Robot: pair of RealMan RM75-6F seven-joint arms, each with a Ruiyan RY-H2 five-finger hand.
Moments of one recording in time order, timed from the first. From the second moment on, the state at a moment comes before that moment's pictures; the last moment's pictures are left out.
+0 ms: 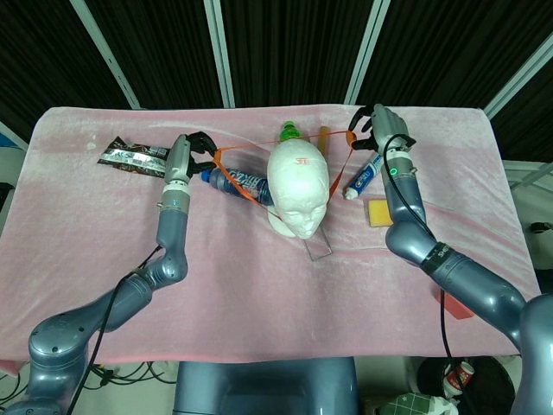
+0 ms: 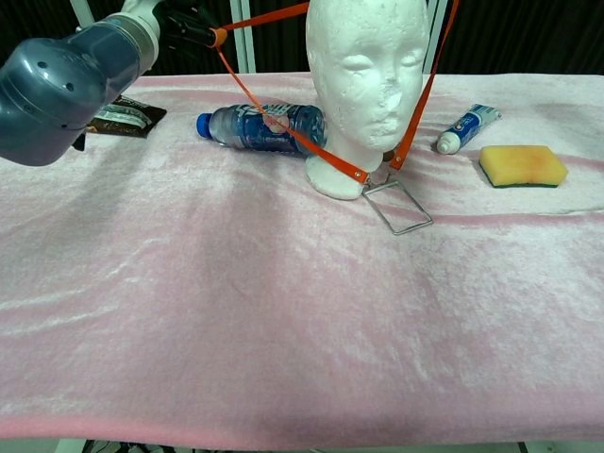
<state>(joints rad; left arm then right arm) -1.13 -1.91 -0.62 -0.65 0.72 0.77 -0.28 1.14 -1.42 0.48 -1.05 -0.29 0.68 -0.24</state>
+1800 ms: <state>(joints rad) -0.86 -1.42 -0.40 -1.43 0.95 0.95 0.13 0.79 -0.98 0.32 -1.54 -0.61 0.77 -0.17</state>
